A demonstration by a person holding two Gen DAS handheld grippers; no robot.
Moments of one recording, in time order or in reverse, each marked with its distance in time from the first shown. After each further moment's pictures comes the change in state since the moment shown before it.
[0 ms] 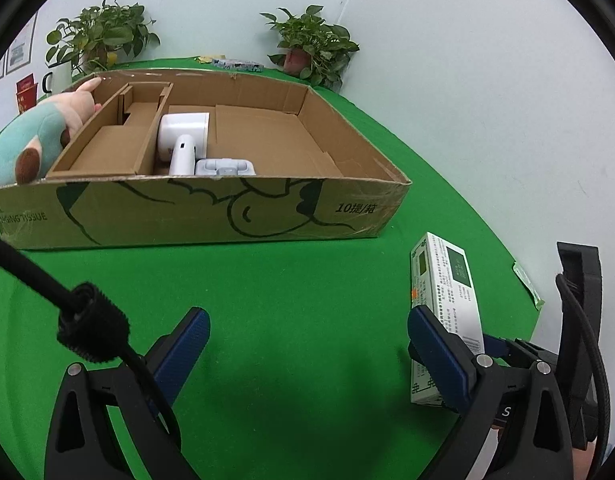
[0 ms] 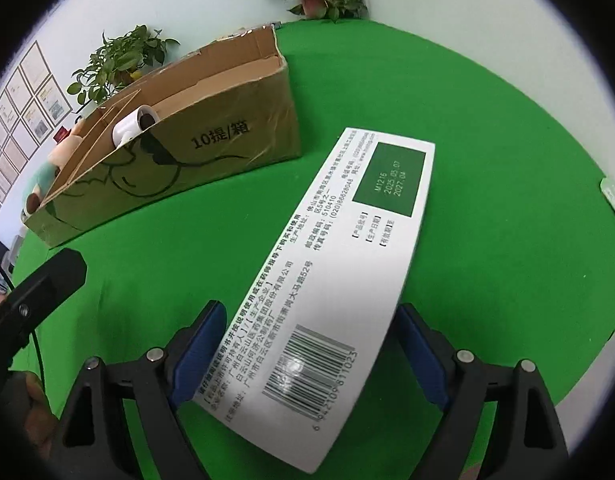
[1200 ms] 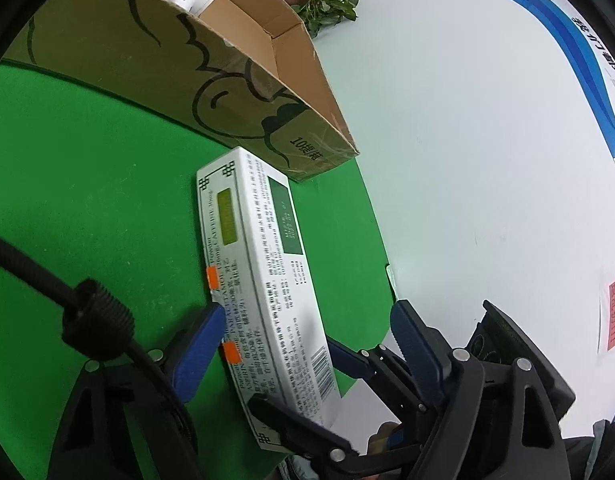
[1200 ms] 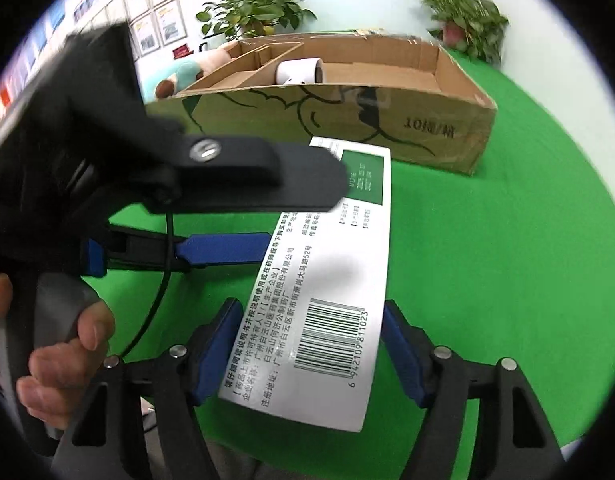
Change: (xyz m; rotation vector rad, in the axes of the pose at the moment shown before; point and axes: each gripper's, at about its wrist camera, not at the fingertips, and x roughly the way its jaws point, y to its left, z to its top) left arm 0.032 0.087 0.001 -0.395 0.229 -0.559; right arm -0.029 0.083 -0.047 -0.368 0.005 0.209
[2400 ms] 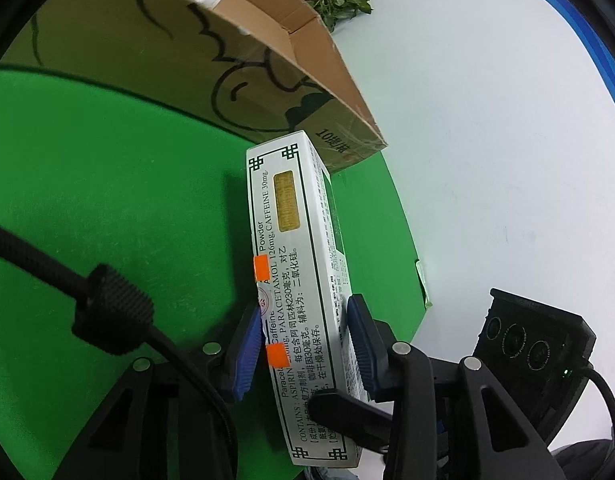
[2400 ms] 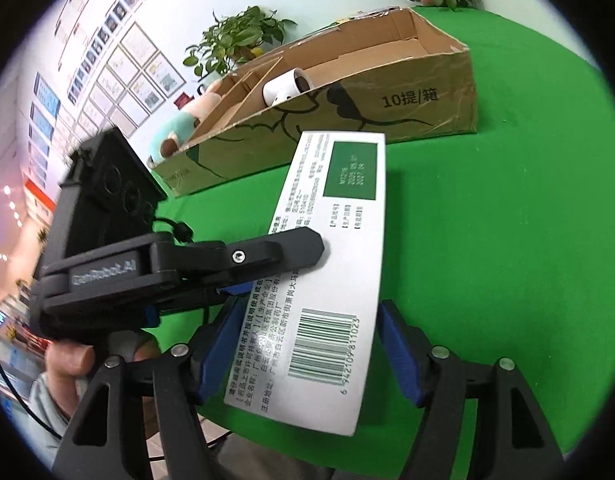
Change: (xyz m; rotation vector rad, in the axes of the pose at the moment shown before) left arm -0.038 0.041 0.088 0.034 0.007 0.117; right arm -0.002 -0.035 0.007 0.224 -0.004 0.230
